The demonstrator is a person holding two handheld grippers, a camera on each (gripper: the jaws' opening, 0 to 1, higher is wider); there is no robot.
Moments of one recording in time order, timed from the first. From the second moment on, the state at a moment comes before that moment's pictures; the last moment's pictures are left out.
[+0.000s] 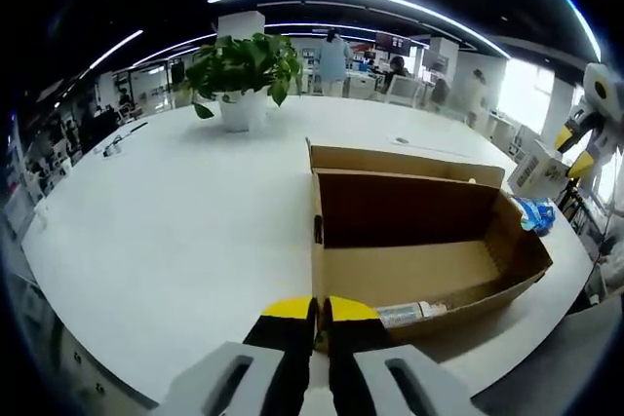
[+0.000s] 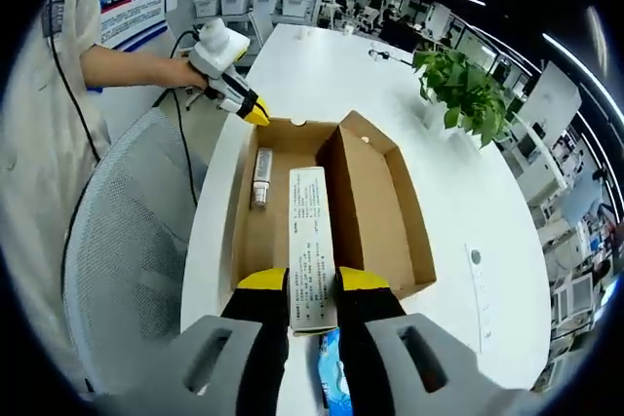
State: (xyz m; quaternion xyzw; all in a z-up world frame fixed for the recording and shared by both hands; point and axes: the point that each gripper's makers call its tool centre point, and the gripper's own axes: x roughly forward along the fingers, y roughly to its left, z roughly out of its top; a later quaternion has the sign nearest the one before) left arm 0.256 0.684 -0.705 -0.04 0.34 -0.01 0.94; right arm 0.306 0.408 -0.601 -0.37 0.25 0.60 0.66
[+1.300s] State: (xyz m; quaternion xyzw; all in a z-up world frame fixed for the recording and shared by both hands) left arm 0.256 0.683 -0.706 -0.04 0.35 -0.01 0.94; right arm 0.392 0.249 -0.585 -0.40 0.28 0.52 0.70
